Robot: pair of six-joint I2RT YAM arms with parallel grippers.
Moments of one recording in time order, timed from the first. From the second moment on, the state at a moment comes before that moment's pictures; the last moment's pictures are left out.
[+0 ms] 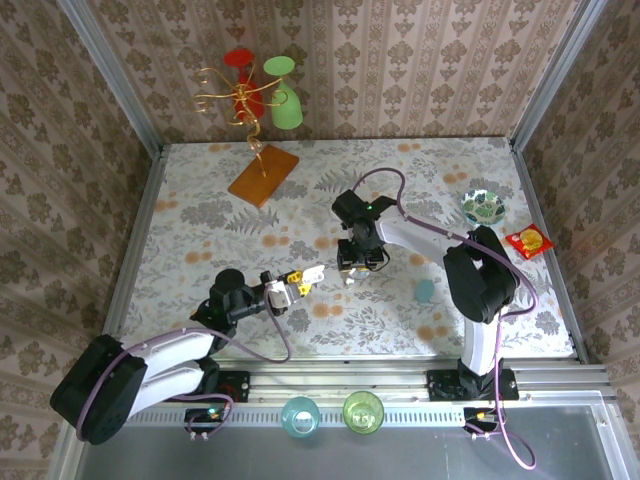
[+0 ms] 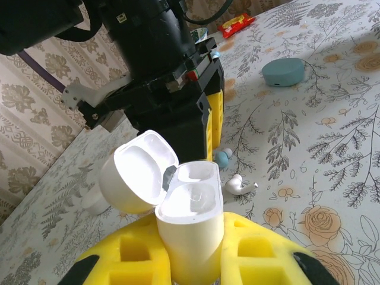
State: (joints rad) left arm -0.65 1.05 0.14 0.71 0.52 0.62; right arm 0.63 1.89 1.41 -0.92 -0.13 0.55
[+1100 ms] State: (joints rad) left arm -0.65 1.03 0.14 0.71 0.52 0.62; right arm 0.69 2.21 1.73 -1.26 -0.08 0.46
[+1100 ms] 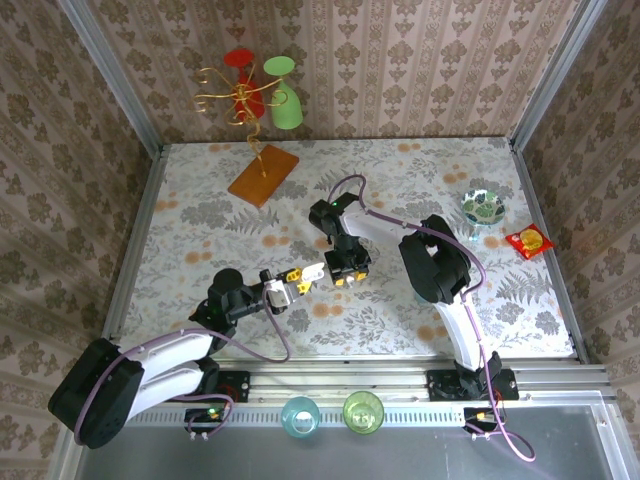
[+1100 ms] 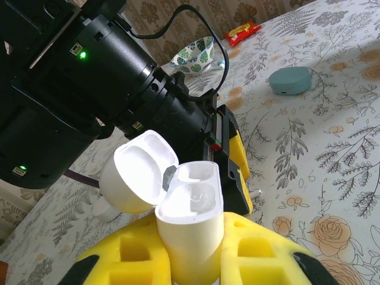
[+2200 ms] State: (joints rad) left arm -0.65 1.03 0.14 0.71 0.52 0.62; right arm 0.69 2.30 1.85 -1.34 -0.05 0.34
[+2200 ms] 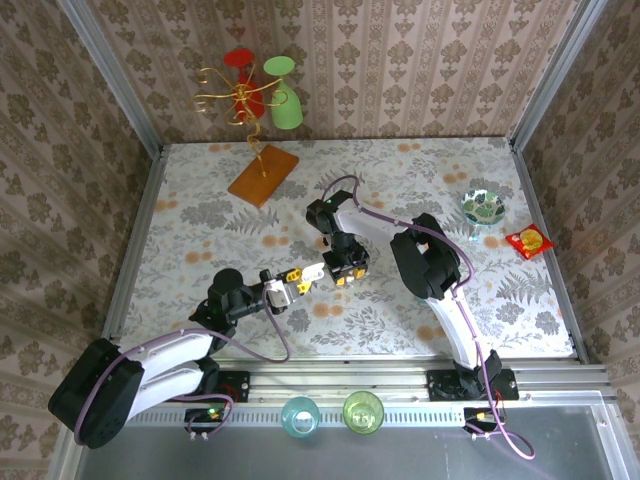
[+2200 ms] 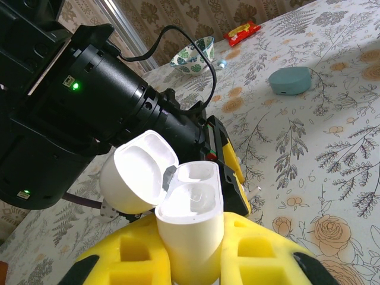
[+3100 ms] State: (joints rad) left arm -0.65 1.03 0.14 0.71 0.52 0.62; right arm 0.68 2.23 1.74 -1.26 -0.06 0.37
